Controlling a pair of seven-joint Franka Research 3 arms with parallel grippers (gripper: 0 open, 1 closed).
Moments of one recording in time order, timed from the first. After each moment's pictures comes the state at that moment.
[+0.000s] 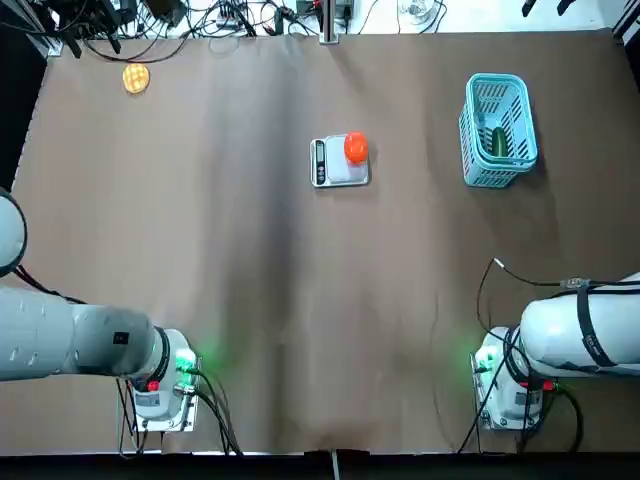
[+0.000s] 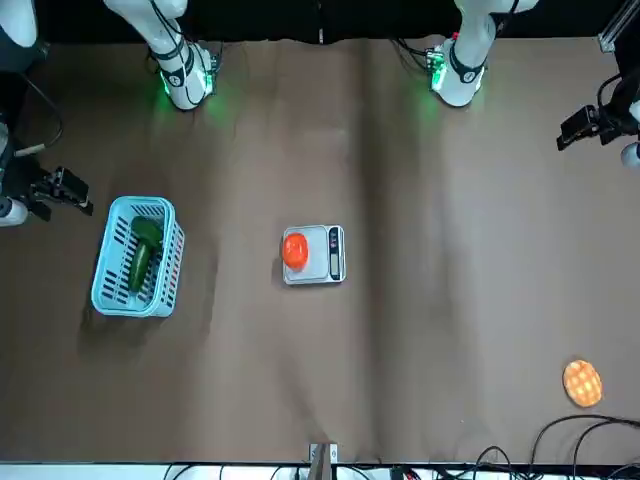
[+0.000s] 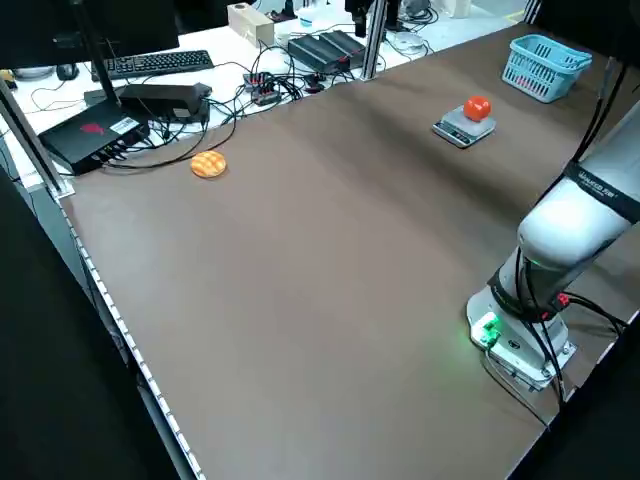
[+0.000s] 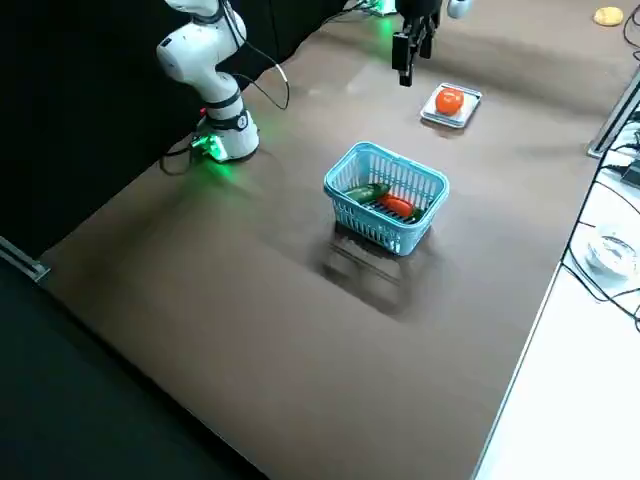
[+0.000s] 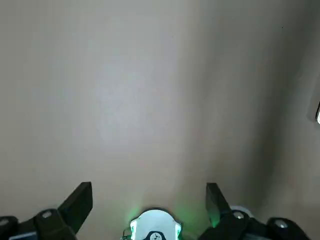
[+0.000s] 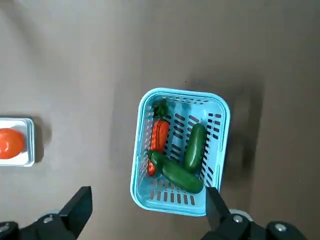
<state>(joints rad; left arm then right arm) -0.06 -0.11 0.10 -1.67 0.00 1.44 -0.05 -0.10 0.03 0.09 -1.62 0.05 1.72 -0.09</state>
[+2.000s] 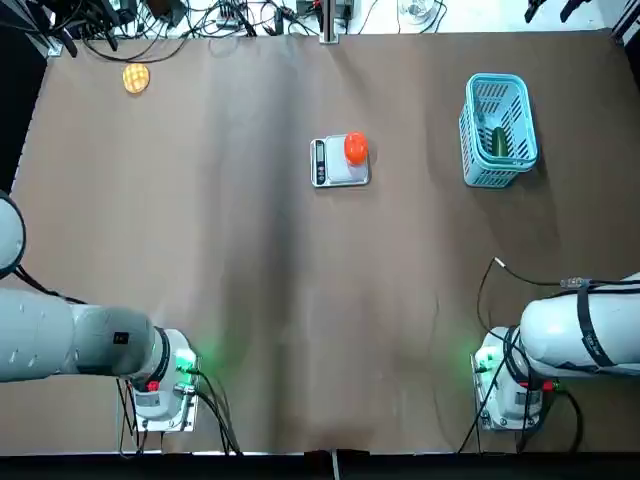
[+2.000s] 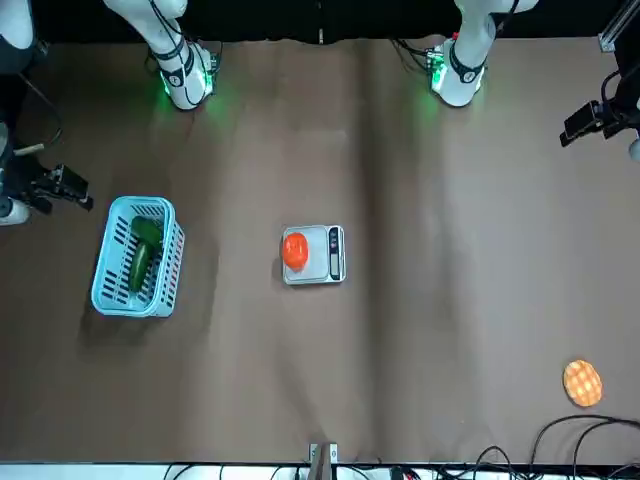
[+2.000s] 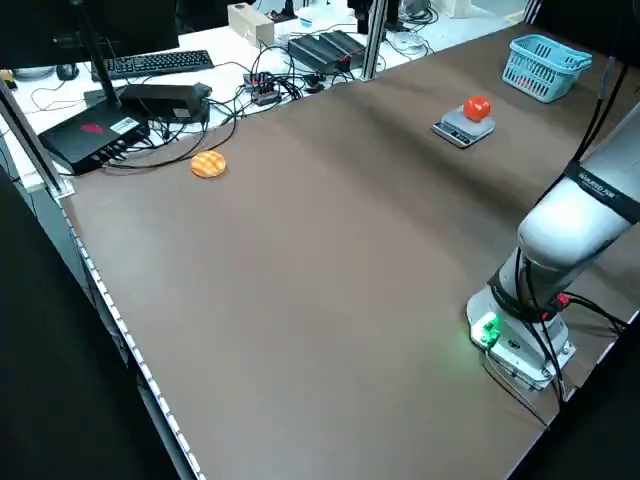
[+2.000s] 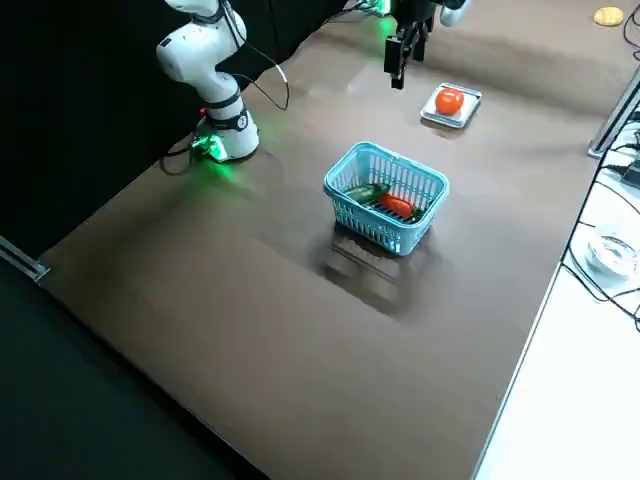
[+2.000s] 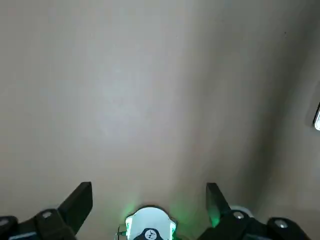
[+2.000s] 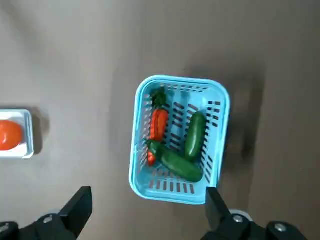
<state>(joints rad) -0.06 -0.11 0.10 -1.66 0.00 1.42 -0.10 -0.11 0.03 0.08 -1.62 0.05 1.67 -0.09</state>
